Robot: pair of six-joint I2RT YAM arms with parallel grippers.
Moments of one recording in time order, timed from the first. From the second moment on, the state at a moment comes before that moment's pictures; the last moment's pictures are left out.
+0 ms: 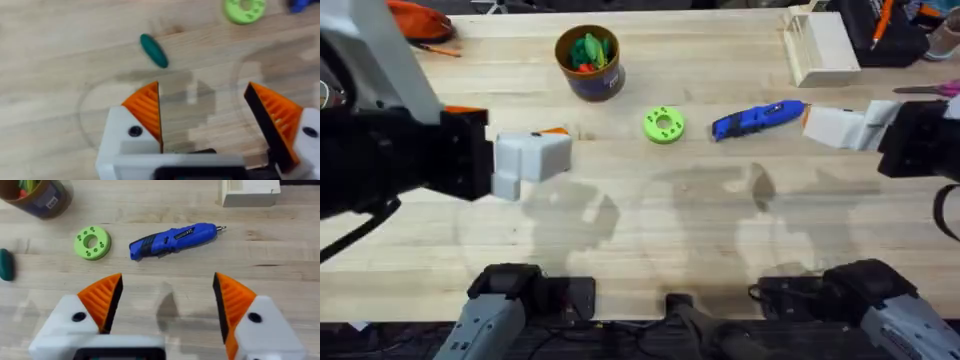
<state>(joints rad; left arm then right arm) 0.00 0.77 1.21 -1.32 0.23 0.15 0.20 0.65 0.95 -1.01 0.06 0.21</state>
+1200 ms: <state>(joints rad) 0.03 1.76 1.21 -1.07 0.04 -0.38 0.20 0.65 0.95 -1.01 0.06 0.21</state>
